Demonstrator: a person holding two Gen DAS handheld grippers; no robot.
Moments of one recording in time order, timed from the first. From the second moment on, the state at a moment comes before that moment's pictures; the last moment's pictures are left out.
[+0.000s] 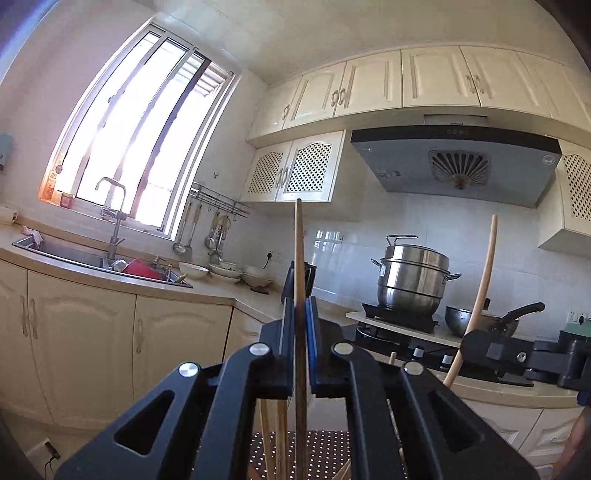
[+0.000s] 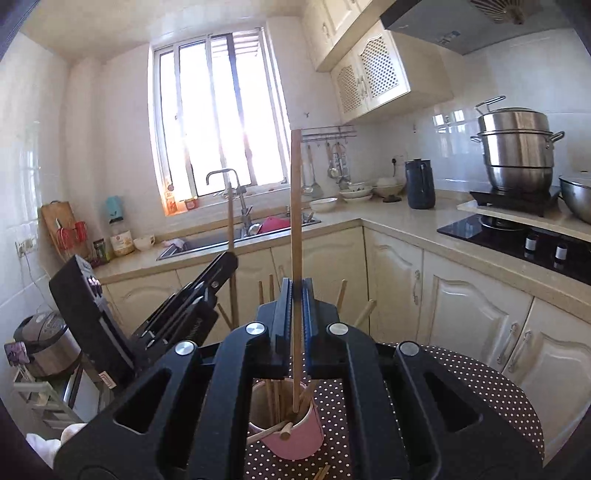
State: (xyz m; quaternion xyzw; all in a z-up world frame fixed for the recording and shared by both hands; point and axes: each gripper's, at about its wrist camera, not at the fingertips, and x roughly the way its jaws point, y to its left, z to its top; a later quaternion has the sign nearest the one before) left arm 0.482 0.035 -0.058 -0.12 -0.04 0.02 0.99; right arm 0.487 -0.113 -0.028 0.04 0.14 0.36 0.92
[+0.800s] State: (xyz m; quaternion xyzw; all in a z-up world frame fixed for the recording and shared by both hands) left arm 0.473 0.038 -0.098 -0.08 0.04 0.00 1.00; right arm 0.485 -0.077 -0.059 0.00 0.21 0.37 0.91
